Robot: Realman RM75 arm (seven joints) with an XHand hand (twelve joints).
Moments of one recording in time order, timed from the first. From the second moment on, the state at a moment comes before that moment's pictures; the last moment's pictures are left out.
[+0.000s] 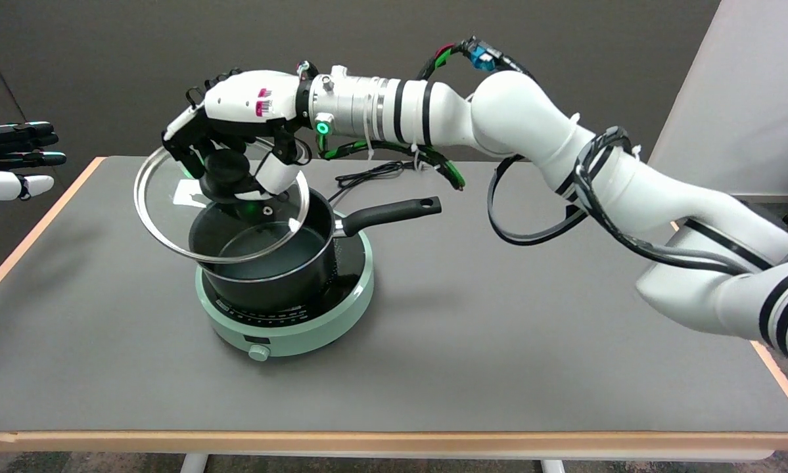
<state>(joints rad) 1.11 -1.18 -2.47 1.26 1.80 -0.45 -0.68</state>
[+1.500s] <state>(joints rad) 1.25 -1.22 -2.58 1.13 1.66 -0.59 -0.41</state>
